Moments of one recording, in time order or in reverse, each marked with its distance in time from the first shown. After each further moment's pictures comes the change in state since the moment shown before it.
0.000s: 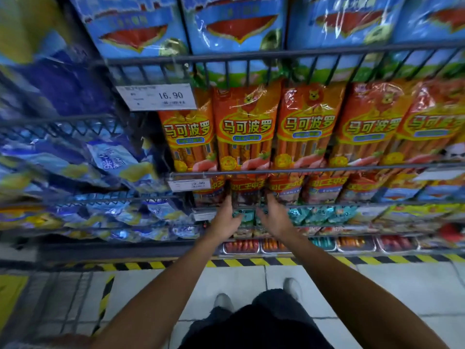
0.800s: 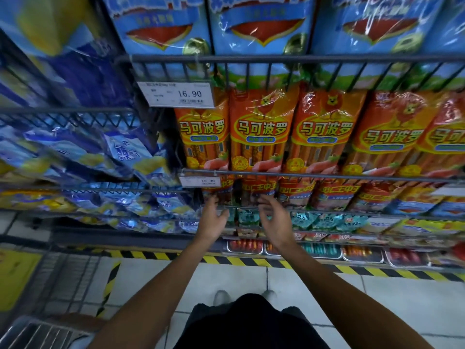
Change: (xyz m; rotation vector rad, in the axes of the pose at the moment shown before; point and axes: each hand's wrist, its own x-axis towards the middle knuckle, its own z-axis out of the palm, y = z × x) left_hand -0.020 -0.019 -0.031 -0.170 0.262 -0.150; right_hand -0.012 -0.005 0.024 0.219 0.202 -0.151
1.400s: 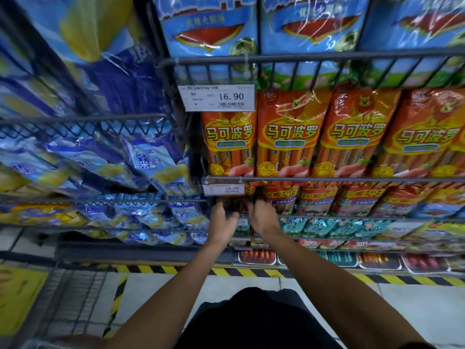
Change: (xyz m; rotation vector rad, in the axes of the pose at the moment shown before) left_hand 0.022 -0.017 -0.030 -0.032 0.026 0.032; right_hand 0.049 -0.053 0.079 -0.323 -0.137 0.156
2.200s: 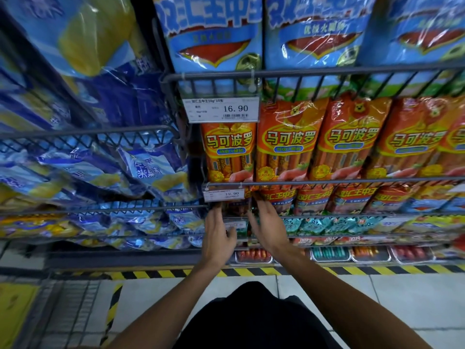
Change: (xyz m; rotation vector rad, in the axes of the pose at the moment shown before) left_hand -0.025 -0.020 -0.012 0.395 0.053 0.268; right_hand -0.025 0.024 0.003 -0.042 0.204 -0.298
